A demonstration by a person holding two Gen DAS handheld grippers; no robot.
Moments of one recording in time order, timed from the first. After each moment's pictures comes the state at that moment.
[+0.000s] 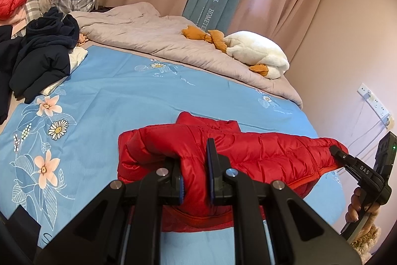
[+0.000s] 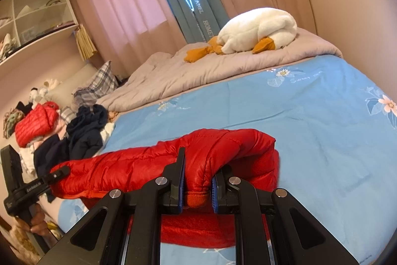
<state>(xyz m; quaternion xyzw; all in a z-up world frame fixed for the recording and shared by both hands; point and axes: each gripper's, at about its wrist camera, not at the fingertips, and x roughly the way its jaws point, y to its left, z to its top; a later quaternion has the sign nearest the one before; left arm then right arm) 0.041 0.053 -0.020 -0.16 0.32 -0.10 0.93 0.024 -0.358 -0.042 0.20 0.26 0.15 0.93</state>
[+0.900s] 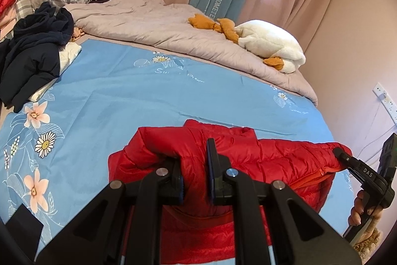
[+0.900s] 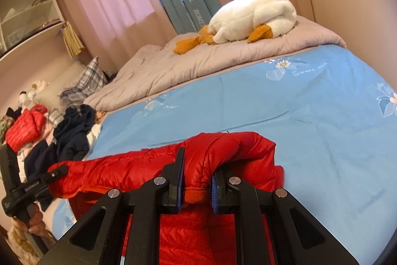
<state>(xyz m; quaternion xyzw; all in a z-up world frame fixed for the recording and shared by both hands) 0.128 0.042 -0.041 -0.15 0.36 -0.07 0.92 0.086 -0.350 -0.057 0.21 0.30 0.14 0.92</state>
